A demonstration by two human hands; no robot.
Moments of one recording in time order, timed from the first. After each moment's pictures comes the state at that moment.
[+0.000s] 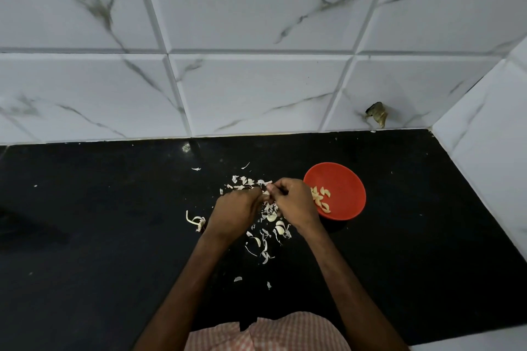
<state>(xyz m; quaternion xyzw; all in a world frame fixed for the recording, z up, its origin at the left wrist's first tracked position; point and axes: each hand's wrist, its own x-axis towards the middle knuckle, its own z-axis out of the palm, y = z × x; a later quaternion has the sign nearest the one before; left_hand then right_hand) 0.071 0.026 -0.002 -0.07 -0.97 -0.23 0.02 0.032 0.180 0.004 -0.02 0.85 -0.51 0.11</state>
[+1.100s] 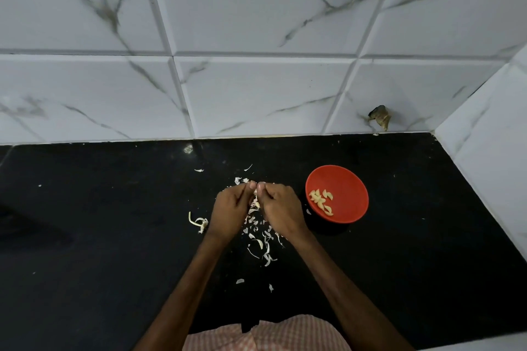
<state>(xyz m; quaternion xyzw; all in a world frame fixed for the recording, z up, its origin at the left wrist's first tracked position) 0.074 0.021 -0.004 0.05 -0.82 -0.57 0.07 0.046 0.151 0.021 -0.11 0.90 -0.41 0.10</state>
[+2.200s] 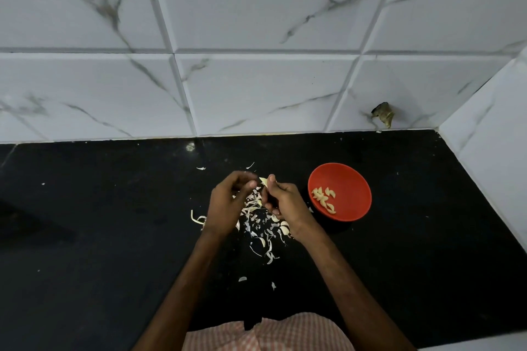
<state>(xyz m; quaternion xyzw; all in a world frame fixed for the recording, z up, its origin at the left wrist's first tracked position) 0.071 0.007 -0.009 0.07 -0.80 -0.59 0.08 0.047 0.159 0.029 0.01 0.71 -0.66 0.25</state>
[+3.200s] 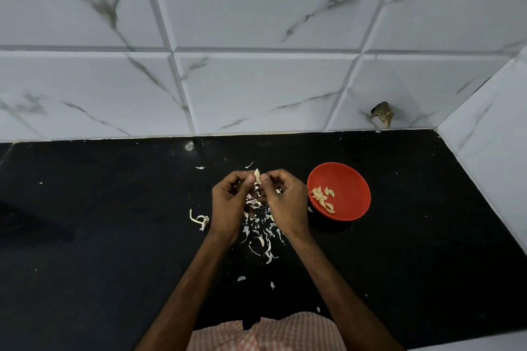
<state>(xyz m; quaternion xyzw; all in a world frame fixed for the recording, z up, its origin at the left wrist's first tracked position) 0.077 0.030 0.005 0.11 -0.60 -0.79 0.10 0.053 0.147 0.022 -0.03 0.79 -0.62 -0.02</state>
